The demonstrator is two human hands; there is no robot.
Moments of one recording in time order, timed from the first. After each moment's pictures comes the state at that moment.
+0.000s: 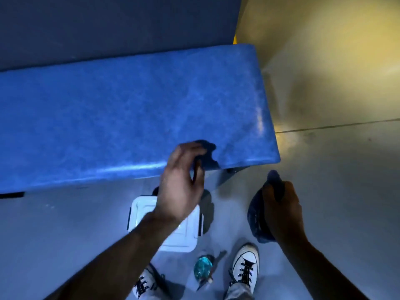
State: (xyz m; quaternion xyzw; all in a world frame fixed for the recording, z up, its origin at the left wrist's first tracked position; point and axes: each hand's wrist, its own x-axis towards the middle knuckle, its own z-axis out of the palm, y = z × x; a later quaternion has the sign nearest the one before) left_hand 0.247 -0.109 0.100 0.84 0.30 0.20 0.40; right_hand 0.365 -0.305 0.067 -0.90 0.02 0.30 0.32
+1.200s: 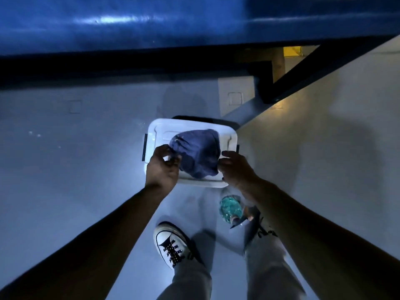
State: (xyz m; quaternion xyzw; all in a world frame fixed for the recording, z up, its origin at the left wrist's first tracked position) left_hand -0.002 -0.117 -0.156 0.55 0.61 0.08 0.56; right_hand 0.155 -0.241 -0.139 -0.81 -0.08 0.54 0.24
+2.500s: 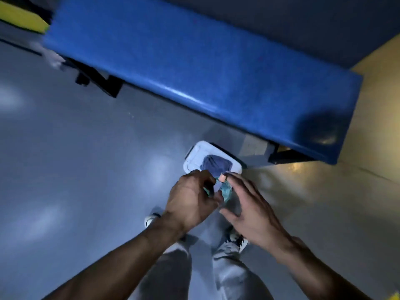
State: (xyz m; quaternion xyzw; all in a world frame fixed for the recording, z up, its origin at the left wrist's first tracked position) left_hand -0.026 -0.183 0.256 0.70 0.57 0.01 0.42; right_hand 0.141 -0.269 0.238 -0.69 -0.58 0.40 0.14
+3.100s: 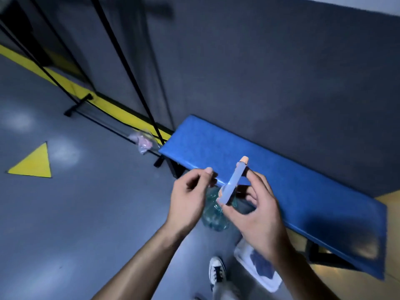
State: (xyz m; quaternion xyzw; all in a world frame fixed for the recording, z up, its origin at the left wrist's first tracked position) left_hand -0.247 0.025 0.570 0.48 0.56 0.42 0.53; right_hand -0.098 -0.027 0.545 -0.59 -0.54 0.34 0.49
